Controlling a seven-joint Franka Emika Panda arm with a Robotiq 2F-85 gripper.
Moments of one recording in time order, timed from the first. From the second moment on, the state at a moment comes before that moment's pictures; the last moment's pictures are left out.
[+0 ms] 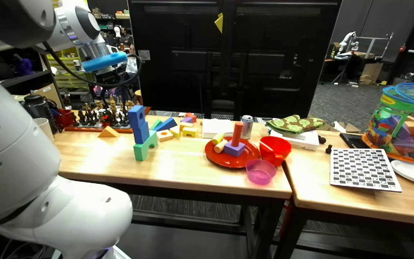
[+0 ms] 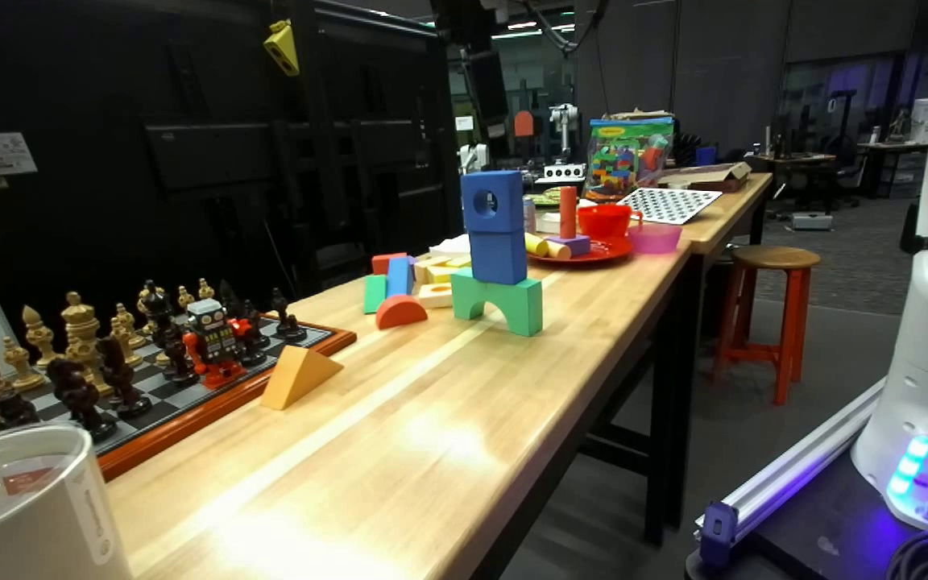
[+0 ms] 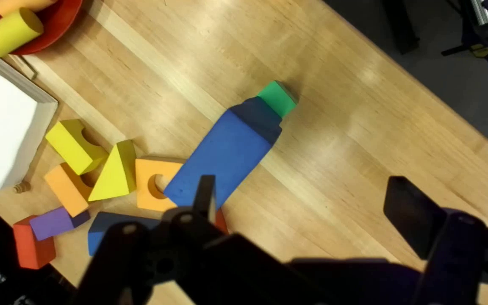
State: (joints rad) arm 0.38 -0.27 0.38 -2.08 -0.17 1.78 -0.31
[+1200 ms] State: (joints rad) arm 0.43 -0.04 0.44 -1.90 -0.32 1.76 -0.60
